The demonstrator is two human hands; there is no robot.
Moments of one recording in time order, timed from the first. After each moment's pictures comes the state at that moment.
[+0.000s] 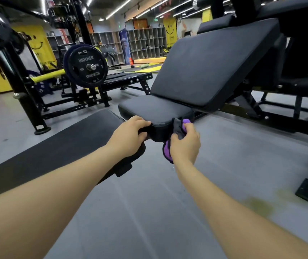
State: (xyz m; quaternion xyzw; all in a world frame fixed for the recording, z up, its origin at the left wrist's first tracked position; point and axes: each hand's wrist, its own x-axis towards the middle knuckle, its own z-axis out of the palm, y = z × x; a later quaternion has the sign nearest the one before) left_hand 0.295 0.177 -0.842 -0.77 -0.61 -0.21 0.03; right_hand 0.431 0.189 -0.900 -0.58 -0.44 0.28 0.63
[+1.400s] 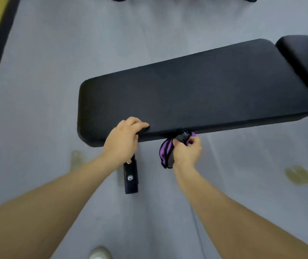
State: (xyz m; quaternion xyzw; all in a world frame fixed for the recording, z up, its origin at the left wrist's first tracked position) left_hand -0.065 -0.141 -0.876 -0.57 -0.78 -0.19 -0.17; right_hand 0.077 -0.076 -0.901 -0.69 -0.35 0.52 0.36
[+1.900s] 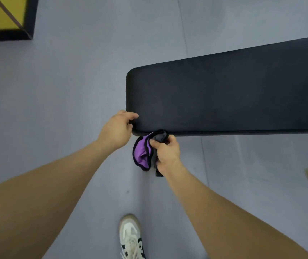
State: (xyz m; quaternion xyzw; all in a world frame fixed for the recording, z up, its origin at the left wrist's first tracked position) left_hand -0.185 -0.202 -0.851 -0.42 -0.84 -0.17 -0.29; right_hand -0.047 -0.161 -0.870 -0.60 -0.30 0.72 0.19
